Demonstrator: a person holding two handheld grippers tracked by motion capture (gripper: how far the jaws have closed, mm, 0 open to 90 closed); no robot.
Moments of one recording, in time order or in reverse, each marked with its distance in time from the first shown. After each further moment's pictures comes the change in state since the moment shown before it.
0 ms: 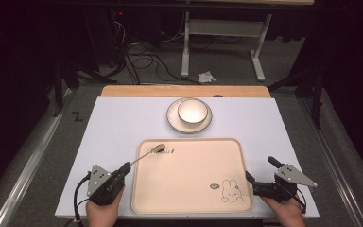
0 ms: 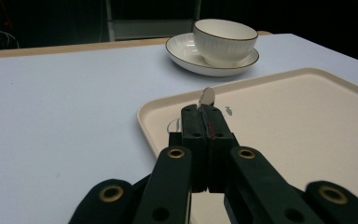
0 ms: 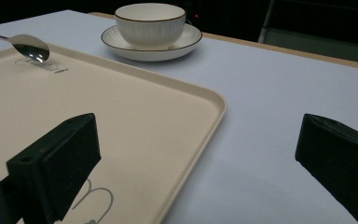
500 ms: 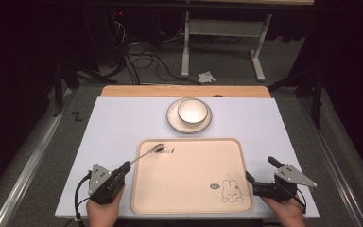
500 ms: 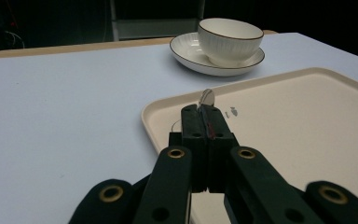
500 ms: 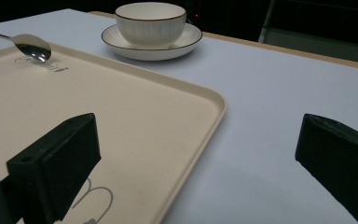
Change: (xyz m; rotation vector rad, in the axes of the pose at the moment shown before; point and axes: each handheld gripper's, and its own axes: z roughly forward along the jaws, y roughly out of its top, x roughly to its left) left arm 0.000 0.001 0.002 -0.001 0.020 0.019; right arm 0.000 0.000 0.000 0.002 0.002 -0.003
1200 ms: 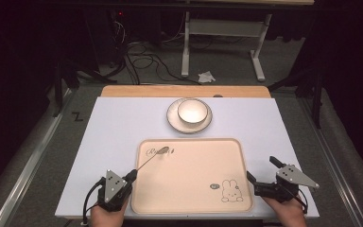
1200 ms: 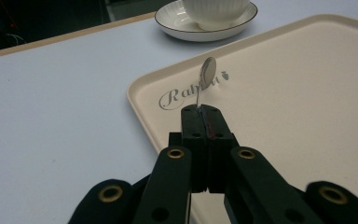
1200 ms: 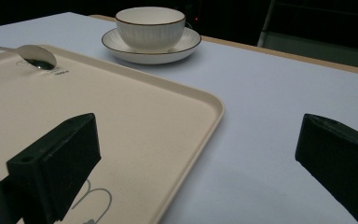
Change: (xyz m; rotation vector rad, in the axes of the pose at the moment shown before) left arm -0.028 -0.010 0.002 0.113 0.023 0.157; right arm -0.001 0.001 -0.003 -0.011 -0.003 -0.003
